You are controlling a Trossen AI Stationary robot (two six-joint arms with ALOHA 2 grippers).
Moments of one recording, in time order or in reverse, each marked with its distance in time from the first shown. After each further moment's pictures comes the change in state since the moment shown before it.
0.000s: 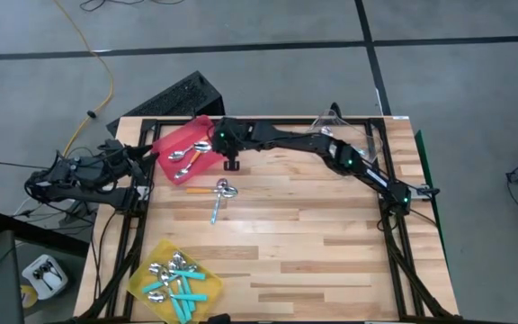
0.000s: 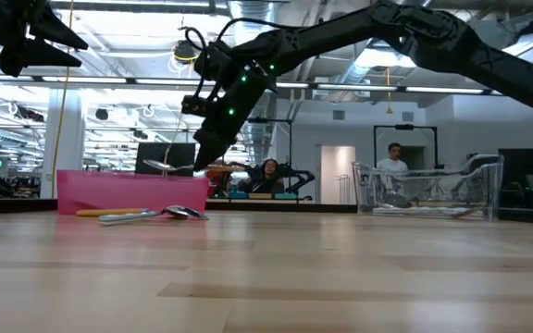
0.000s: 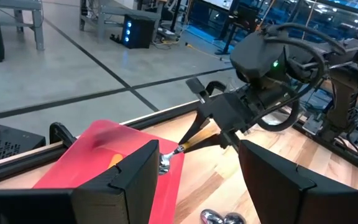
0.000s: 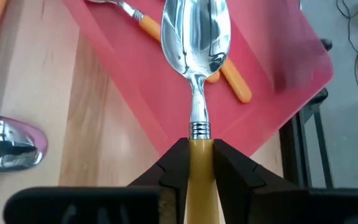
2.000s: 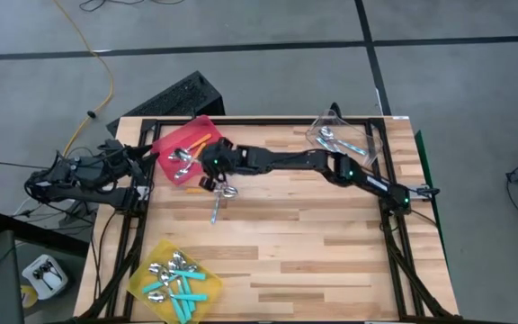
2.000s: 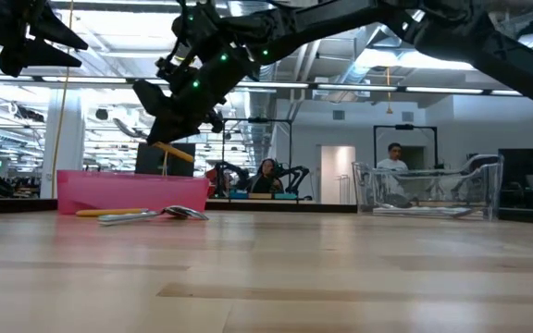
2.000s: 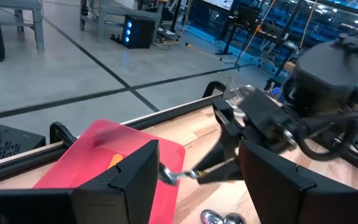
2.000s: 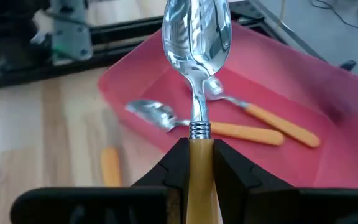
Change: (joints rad) left arm 0.000 0.000 0.000 -0.001 0.000 -0.002; right arm 0.145 -0.014 -0.068 0.299 0.076 0.546
